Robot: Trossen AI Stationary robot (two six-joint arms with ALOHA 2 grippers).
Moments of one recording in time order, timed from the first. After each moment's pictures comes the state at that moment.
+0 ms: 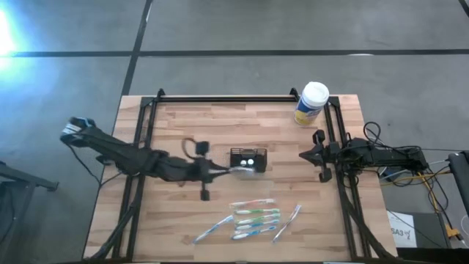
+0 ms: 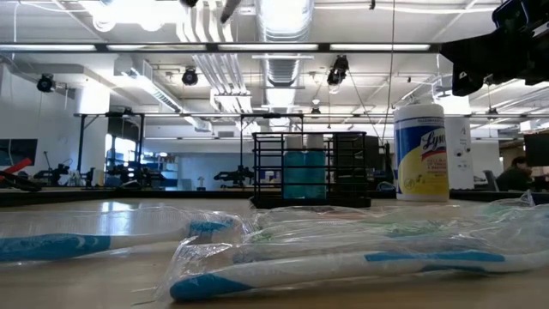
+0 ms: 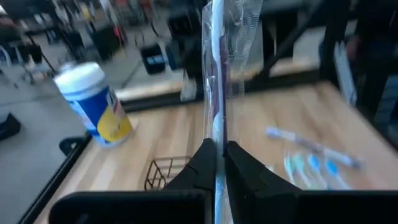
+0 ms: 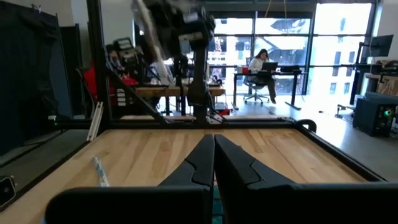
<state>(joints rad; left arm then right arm) -0.36 1.22 0.90 0.12 -0.46 0.07 0.03 0.01 0.03 0.11 0.00 0.03</state>
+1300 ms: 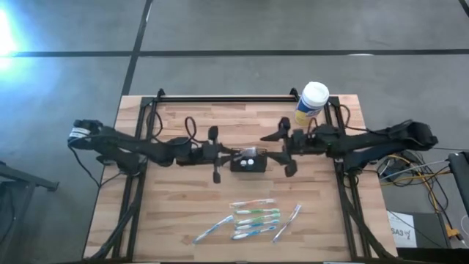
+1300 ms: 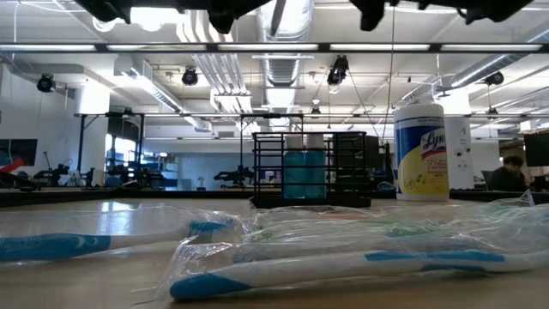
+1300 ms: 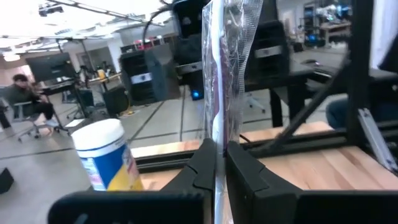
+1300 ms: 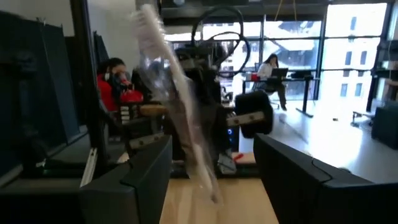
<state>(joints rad) -0.11 1.35 0.79 0.67 -0.19 0.19 0.03 1.12 0.65 0.63 -0.02 0.06</state>
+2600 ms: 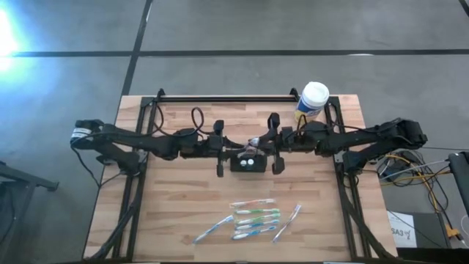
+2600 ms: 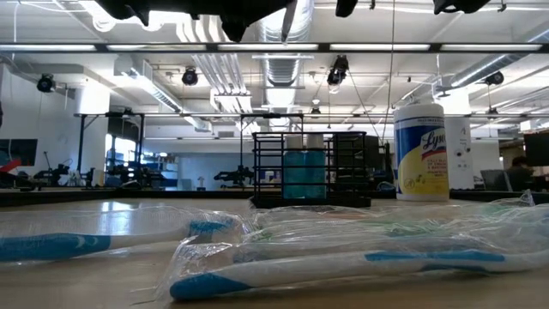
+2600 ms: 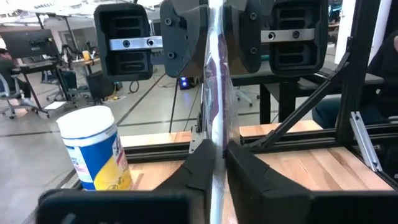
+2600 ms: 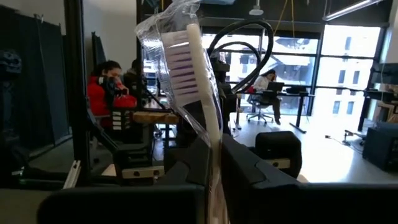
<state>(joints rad) -0.03 1.37 0.87 0.56 -0.08 0.10 0.03 1.26 0.80 0.65 -0.03 -0.02</state>
